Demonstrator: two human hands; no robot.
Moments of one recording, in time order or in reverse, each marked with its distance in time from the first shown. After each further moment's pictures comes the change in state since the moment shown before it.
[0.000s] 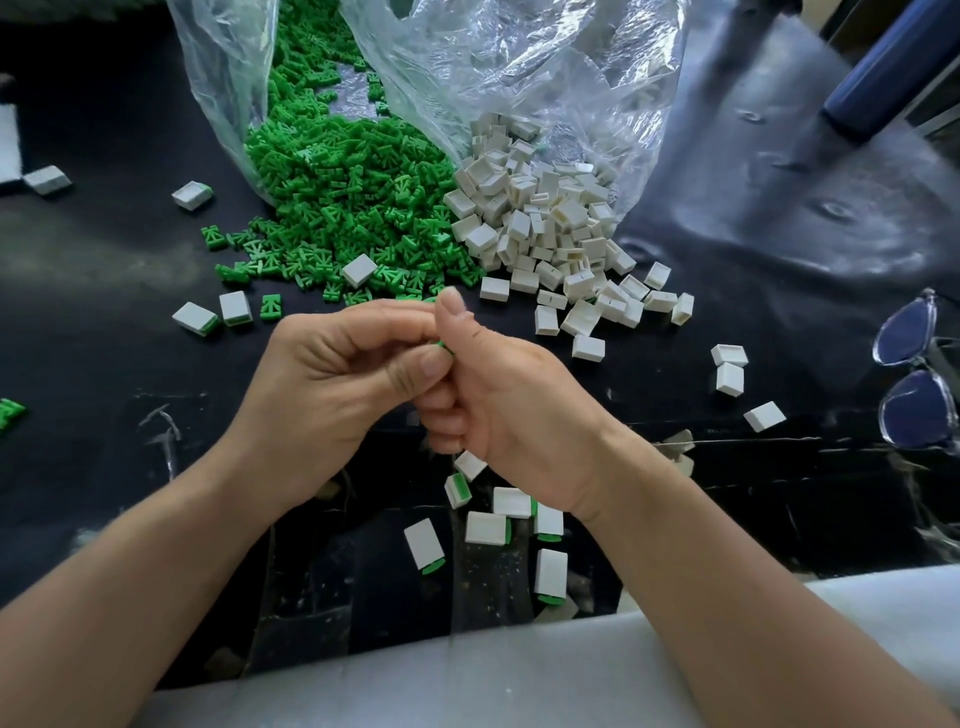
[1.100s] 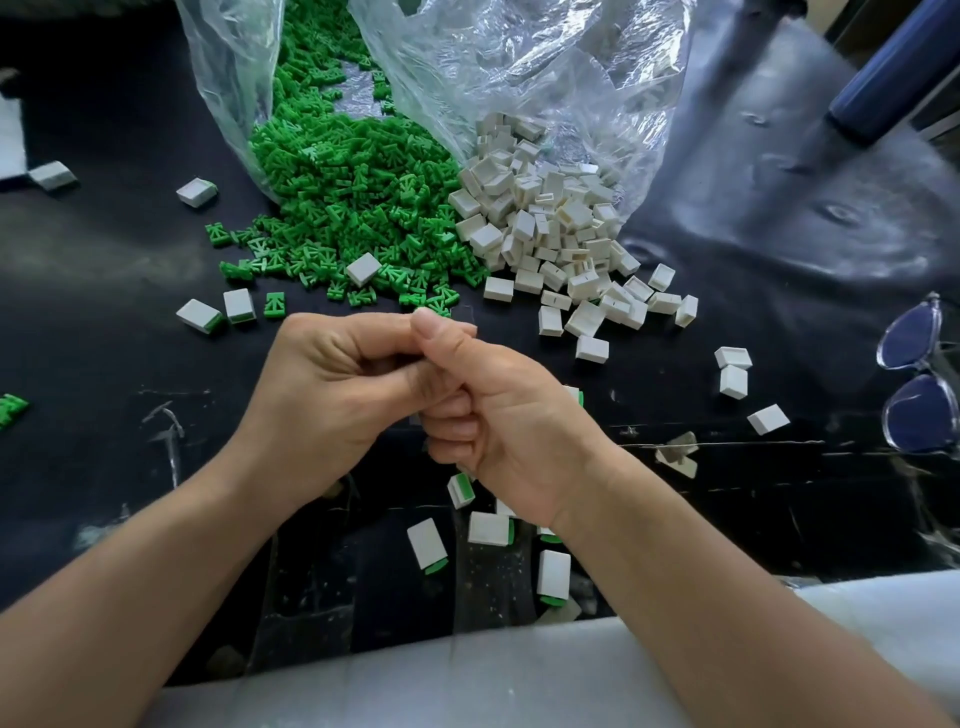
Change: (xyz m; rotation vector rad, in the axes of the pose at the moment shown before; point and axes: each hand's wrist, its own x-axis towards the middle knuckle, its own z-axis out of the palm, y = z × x) left_hand -0.003 0.005 0.003 -0.023 0.086 -0.083; right_hand 0.000 0.004 0.011 0.111 0.183 0.021
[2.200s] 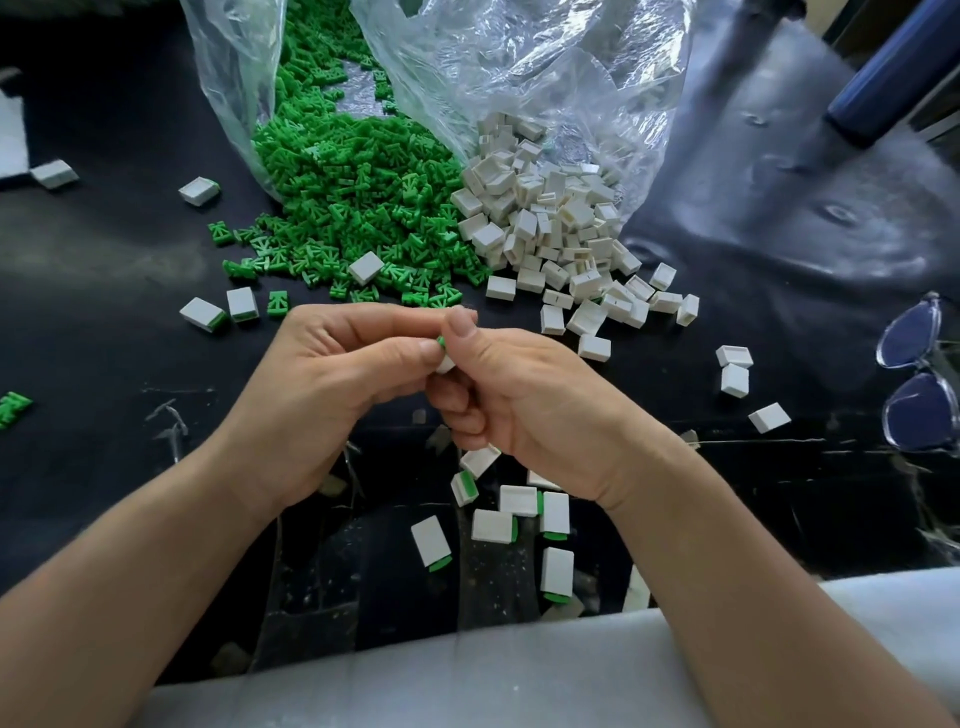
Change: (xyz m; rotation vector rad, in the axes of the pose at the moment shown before) left_hand 0.001 0.002 -0.004 -0.198 -0.034 -0.086; right_hand -0.003 -0.013 -0.017 -0.277 -0.167 -0.058
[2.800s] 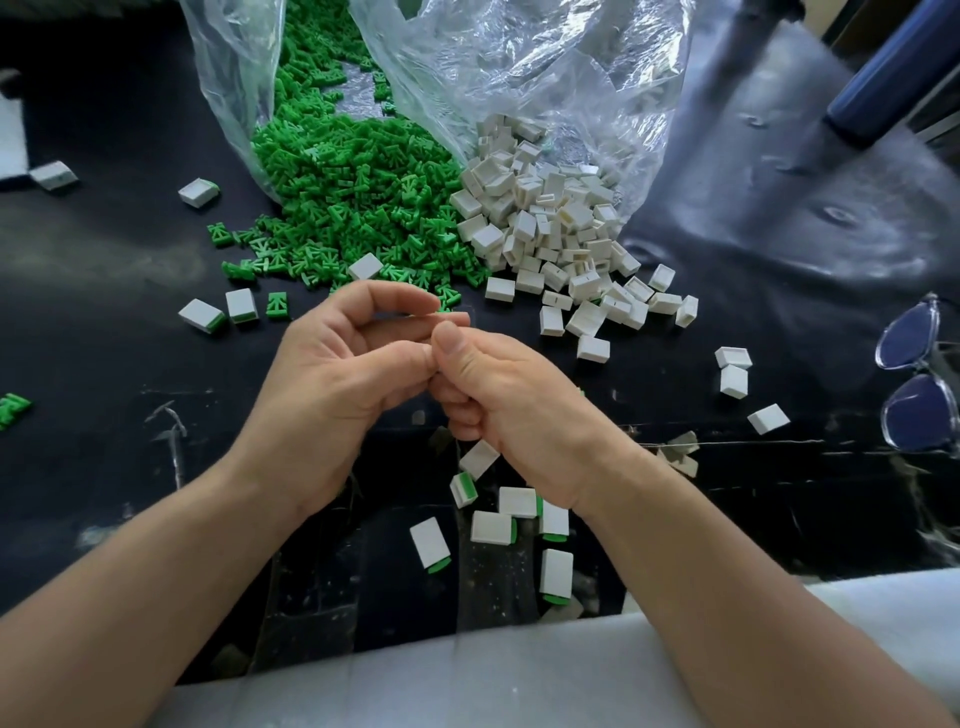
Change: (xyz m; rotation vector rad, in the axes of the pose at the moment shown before) left_hand 0.003 -0.009 0.006 -0.119 0.136 -0.006; right_hand 0.005 0.008 0.010 -0.072 0.165 -0.052
